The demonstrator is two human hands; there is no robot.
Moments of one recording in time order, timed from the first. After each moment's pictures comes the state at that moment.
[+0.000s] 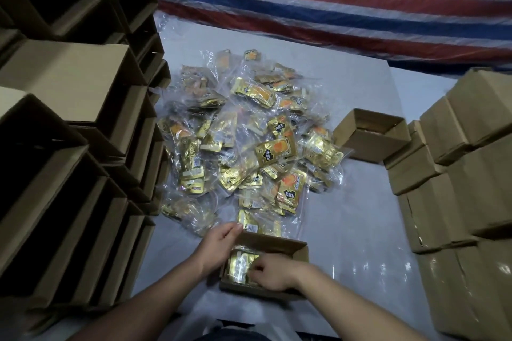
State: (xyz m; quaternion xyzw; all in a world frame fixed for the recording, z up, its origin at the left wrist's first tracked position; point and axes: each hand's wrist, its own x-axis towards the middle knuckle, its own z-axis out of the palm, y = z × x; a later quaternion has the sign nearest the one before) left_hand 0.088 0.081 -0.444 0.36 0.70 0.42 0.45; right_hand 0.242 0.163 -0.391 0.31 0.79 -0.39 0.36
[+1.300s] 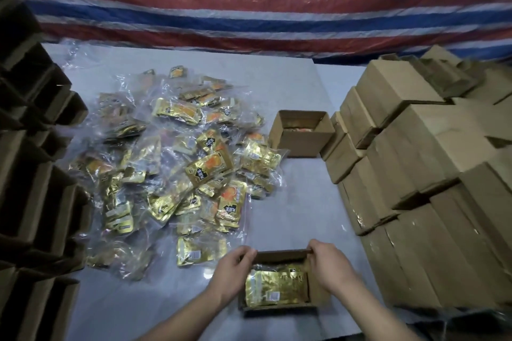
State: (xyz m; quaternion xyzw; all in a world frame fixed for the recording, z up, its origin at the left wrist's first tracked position) left_hand 0.222 0.157 -0.423 0.39 0.67 0.35 0.52; right_hand 0.438 0.248 -0.382 0.61 0.75 -0.23 0.13
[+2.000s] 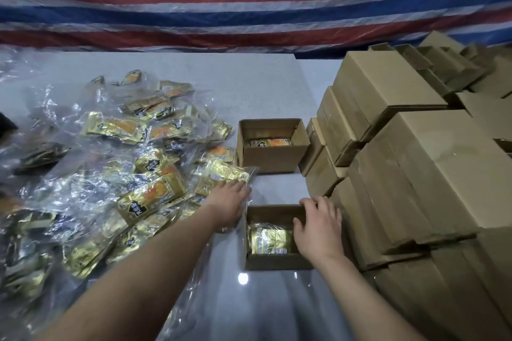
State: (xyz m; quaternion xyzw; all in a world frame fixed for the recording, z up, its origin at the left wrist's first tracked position) left_hand 0.232 0.437 -0.463 0.76 0.63 -0.07 0.15; right_hand 0.465 0.415 -0.408 0.65 0.75 -0.11 -0.03
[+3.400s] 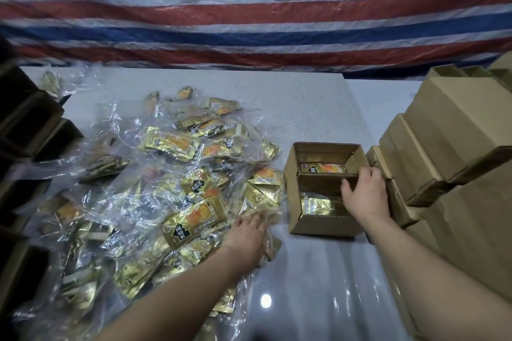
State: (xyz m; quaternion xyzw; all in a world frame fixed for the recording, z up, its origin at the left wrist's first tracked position) left_hand 0.180 0.400 -0.477 0.72 0.65 -0.16 0.16; right_hand 0.401 0.559 -0.411 0.67 0.72 -0.10 -0.15
